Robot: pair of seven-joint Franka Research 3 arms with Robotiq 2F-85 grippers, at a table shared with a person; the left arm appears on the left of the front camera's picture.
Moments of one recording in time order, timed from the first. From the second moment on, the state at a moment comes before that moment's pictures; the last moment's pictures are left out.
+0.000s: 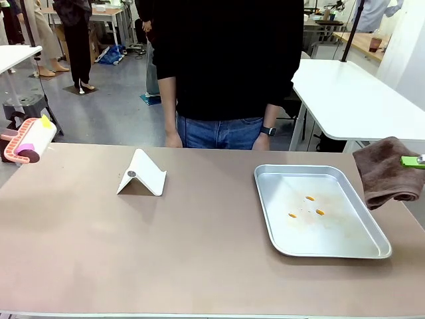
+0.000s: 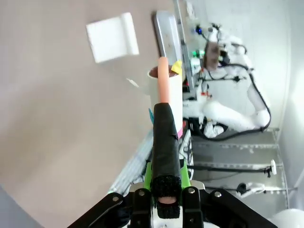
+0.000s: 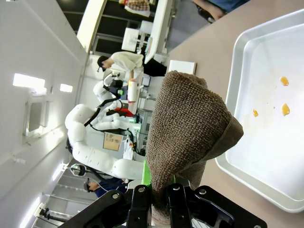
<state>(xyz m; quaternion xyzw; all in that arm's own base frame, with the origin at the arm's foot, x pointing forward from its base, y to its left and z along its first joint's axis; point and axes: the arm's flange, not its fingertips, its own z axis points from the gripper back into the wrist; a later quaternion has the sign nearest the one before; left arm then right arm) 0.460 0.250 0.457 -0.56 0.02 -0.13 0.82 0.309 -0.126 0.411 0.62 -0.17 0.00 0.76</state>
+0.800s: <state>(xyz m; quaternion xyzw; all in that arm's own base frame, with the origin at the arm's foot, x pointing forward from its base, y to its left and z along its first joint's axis) 0.453 0.221 0.467 -0.54 0.02 -0.14 0.83 0.309 -0.126 0.411 0.62 -0.17 0.00 0.76</state>
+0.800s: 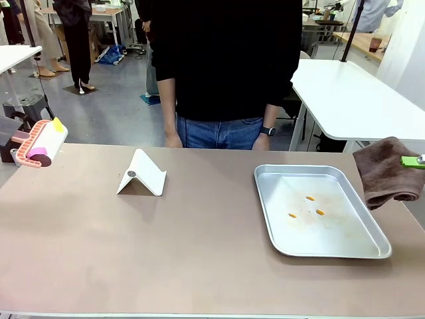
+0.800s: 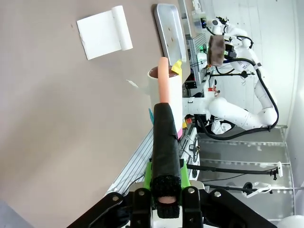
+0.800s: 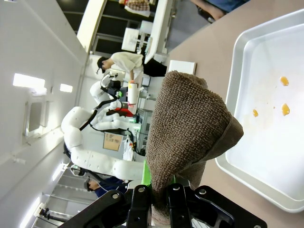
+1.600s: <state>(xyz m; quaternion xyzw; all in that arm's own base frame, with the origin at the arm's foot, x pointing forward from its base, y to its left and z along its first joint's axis) 0.455 0.221 0.469 -0.54 0.02 -0.14 0.83 0.309 -0.126 0.411 0.62 -0.17 0.00 0.76</state>
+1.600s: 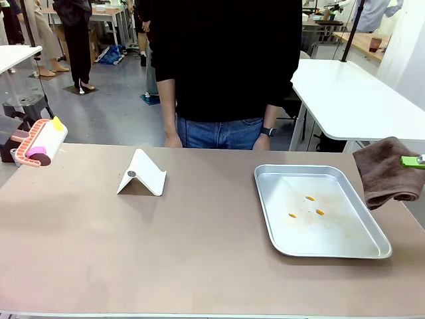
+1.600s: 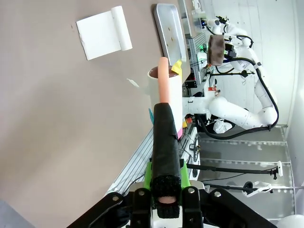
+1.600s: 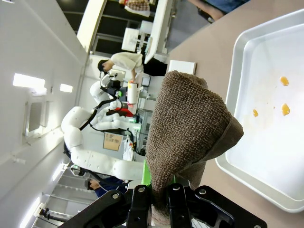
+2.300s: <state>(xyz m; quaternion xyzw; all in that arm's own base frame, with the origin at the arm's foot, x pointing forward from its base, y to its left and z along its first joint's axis) 0.455 0.220 0.469 -0.54 0.02 -0.14 0.83 0.339 -0.077 0.456 0.40 -0.13 0.06 0.90</state>
